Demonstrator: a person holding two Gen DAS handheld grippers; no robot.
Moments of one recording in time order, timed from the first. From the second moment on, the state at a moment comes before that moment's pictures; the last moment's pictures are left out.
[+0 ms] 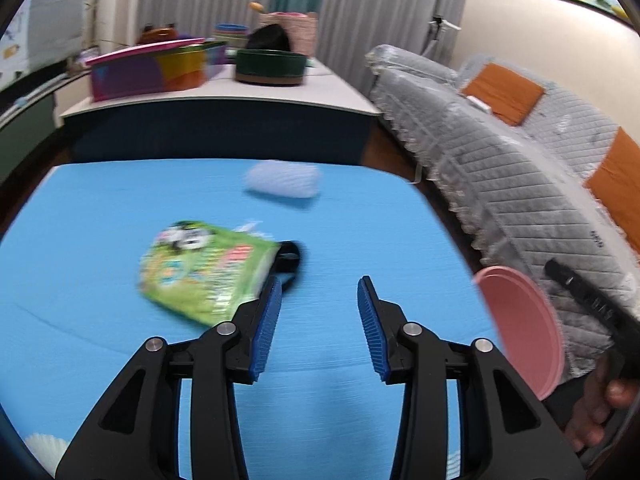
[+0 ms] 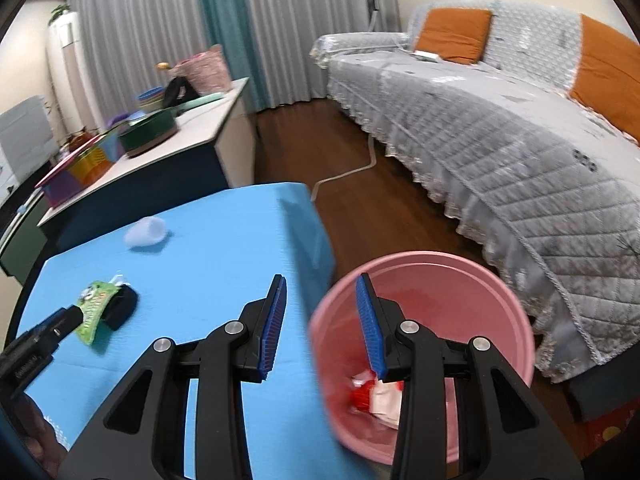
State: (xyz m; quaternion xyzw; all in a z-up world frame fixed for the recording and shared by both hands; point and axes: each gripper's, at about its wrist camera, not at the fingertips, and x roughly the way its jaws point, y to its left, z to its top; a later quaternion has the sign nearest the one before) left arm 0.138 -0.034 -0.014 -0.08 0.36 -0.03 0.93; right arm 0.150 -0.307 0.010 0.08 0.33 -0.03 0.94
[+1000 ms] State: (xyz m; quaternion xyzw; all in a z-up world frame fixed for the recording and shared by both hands) left arm 0.175 0.037 -0.069 -0.23 0.39 -0.02 0.89; right arm 0.197 -0.191 -0.017 0.04 0.35 0.08 0.93
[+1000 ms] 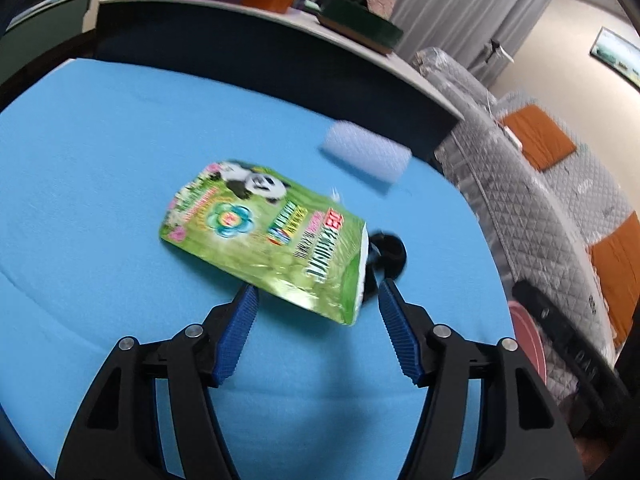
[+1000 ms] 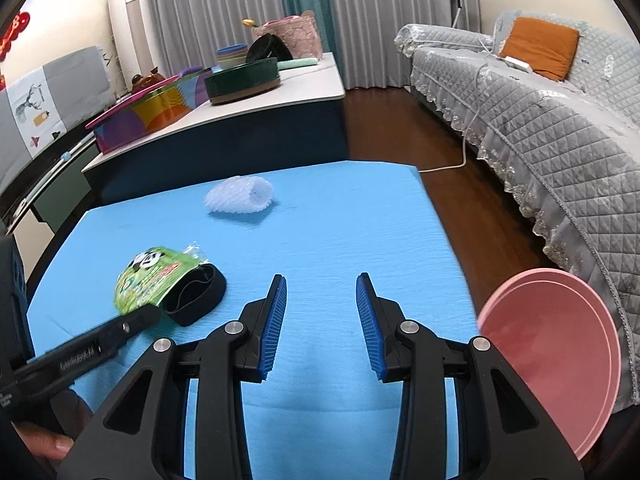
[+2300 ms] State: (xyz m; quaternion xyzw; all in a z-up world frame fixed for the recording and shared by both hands) left arm 0.204 0.114 -0.065 -0.25 0.36 0.08 0.90; right arm 0.232 -0.105 -0.052 0.01 0.42 0.15 0.90
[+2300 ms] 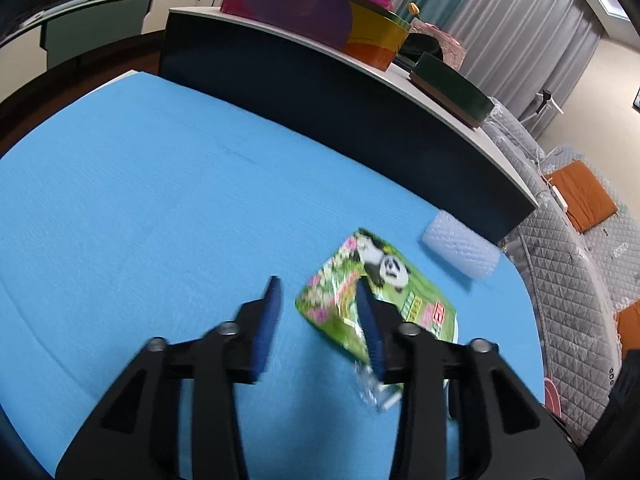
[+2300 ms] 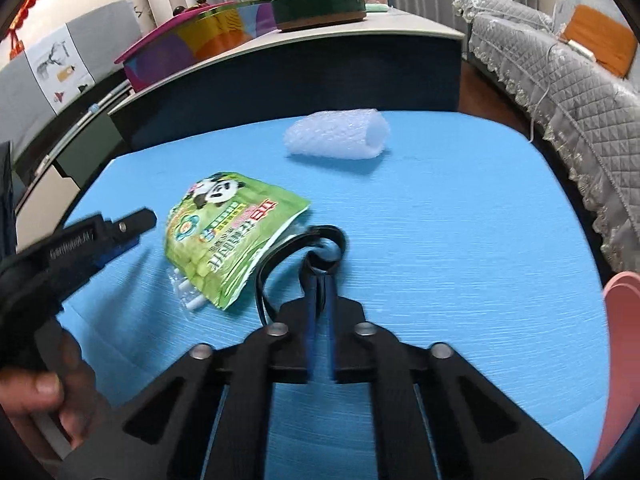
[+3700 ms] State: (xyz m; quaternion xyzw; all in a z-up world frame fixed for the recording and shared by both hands) left arm 0.245 0.073 -0.067 -0.11 0.42 -0.01 0.90; right arm 0.189 -0.170 -0.012 0.02 0.37 0.12 0.92
